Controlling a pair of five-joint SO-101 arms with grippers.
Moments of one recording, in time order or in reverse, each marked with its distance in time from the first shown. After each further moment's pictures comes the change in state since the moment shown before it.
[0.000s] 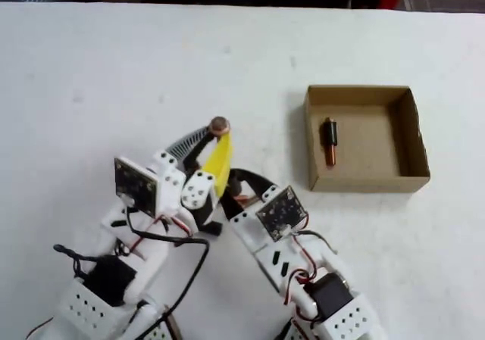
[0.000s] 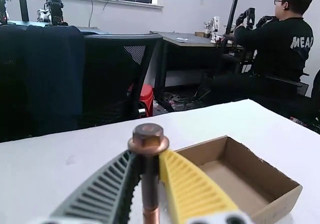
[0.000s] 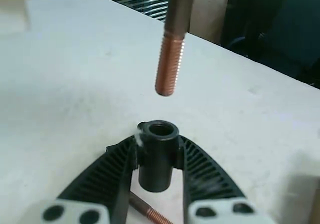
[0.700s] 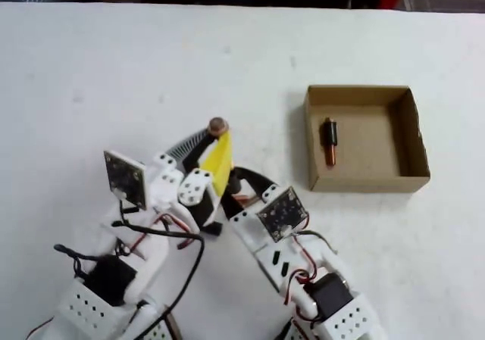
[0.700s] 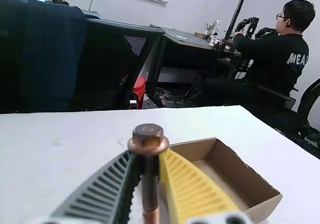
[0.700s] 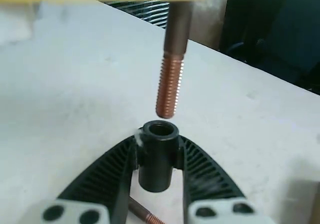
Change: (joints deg) left arm -0.1 0.0 0.0 1.7 8.4; right arm 0.0 0.0 0.0 -1.1 0.0
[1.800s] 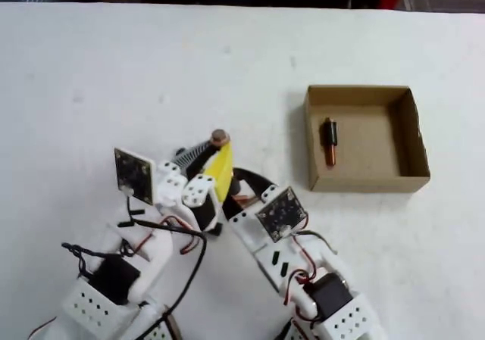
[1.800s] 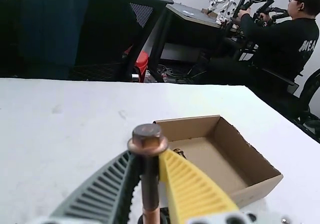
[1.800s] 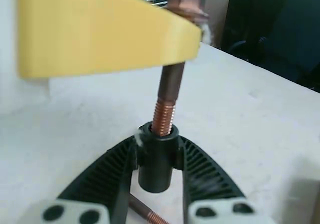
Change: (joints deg) left arm 0.1 -0.2 3.9 2.8 3.3; right arm -0.2 0.0 0.0 0.0 0.0
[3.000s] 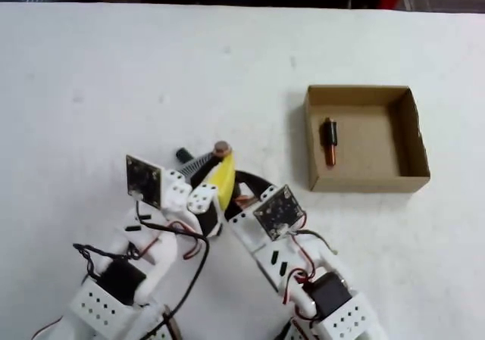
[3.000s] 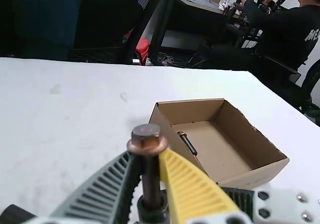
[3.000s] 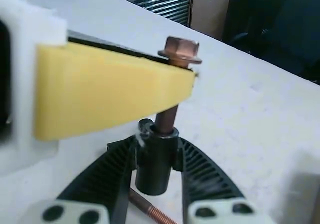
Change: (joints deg) left arm 0.2 -1.1 7.7 -3.4 0.8; right arm 0.0 0.3 0.8 0.1 0.1
